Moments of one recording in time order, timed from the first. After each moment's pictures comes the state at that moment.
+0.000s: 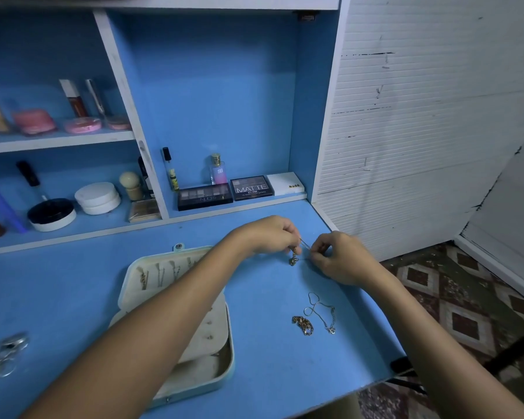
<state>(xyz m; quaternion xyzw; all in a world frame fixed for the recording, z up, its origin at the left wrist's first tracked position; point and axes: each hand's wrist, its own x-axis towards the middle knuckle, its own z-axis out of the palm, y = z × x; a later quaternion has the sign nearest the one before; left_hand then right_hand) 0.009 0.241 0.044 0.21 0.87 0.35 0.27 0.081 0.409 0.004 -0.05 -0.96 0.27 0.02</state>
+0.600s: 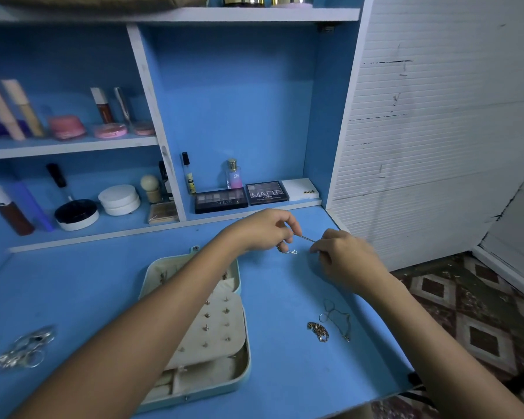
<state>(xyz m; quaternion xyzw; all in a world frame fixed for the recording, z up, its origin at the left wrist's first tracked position) 0.002 0.203 0.059 0.23 0.88 0.37 0.21 0.073 0.390 0.003 0.06 -0.99 0.10 0.12</state>
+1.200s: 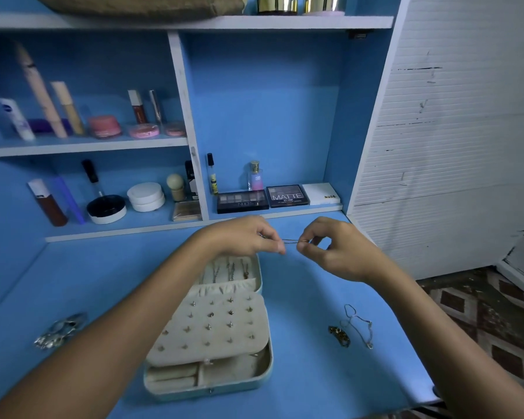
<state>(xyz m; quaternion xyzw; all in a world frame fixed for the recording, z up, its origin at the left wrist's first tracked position) 0.011 0.129 0.077 0.26 0.89 0.28 0.22 0.069 0.345 0.050 0.13 -0.93 0.35 0.06</state>
